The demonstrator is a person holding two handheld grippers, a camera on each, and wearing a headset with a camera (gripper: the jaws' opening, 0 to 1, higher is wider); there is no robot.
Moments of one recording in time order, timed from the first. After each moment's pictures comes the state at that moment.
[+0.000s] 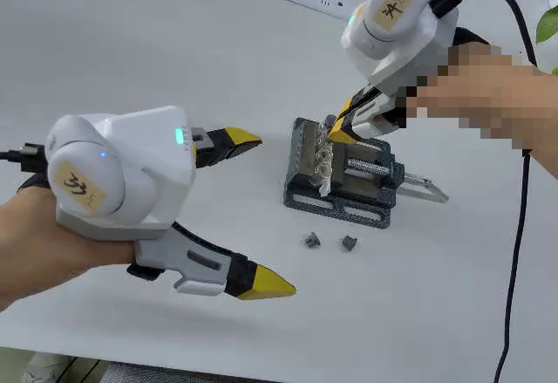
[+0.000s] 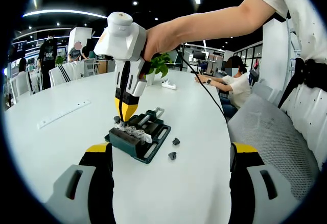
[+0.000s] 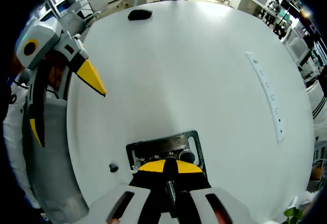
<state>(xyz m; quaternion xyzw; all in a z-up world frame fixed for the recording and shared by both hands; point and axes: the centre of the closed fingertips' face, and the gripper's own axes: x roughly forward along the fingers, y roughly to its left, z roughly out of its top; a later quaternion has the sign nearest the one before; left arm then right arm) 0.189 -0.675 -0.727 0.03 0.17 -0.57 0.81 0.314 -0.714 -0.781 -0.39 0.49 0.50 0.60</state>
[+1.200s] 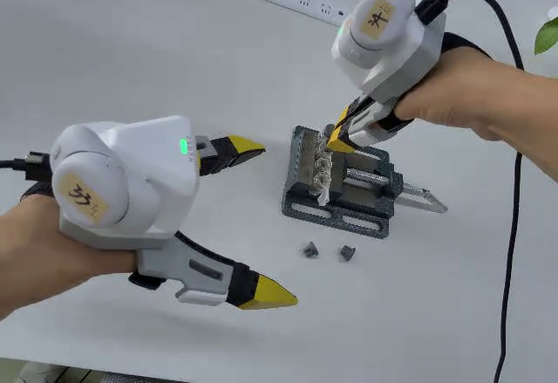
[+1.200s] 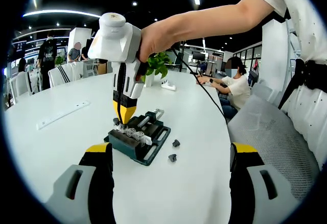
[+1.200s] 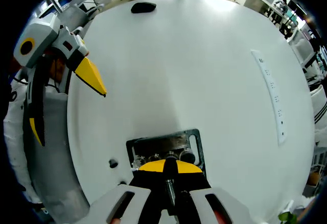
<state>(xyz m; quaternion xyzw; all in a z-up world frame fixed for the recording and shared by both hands) 0.192 -0.678 -0.727 0.03 0.17 -0.57 0.80 0.316 -0.714 -0.785 -0.41 0.50 0.50 0.57</state>
